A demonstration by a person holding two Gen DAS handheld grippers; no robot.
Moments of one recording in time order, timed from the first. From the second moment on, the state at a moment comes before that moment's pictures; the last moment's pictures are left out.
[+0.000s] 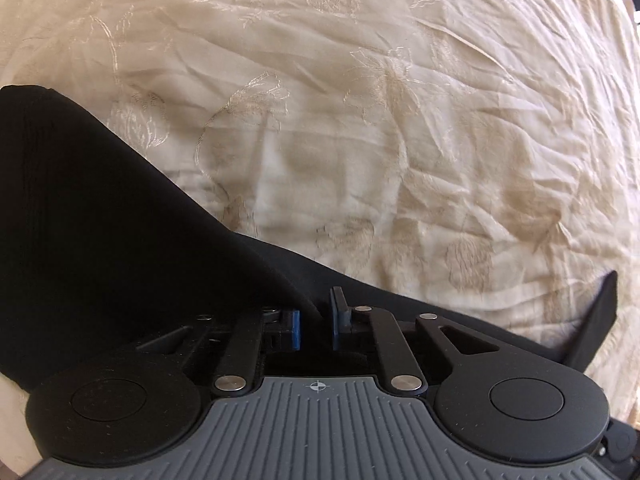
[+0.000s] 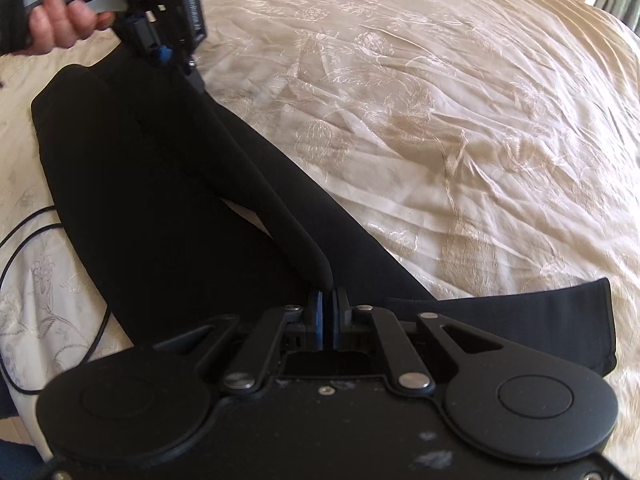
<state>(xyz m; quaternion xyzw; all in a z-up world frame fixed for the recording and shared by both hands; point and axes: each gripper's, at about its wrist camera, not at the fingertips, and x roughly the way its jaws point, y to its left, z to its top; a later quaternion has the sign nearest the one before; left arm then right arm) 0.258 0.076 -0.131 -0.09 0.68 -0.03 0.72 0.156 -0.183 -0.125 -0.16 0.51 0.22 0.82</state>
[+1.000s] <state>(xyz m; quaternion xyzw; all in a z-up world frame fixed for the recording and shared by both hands) 0.149 0.081 -0.173 -0.05 0.70 -0.03 0.72 0.180 -0.237 -0.123 0.01 0.49 -0.12 0.86</state>
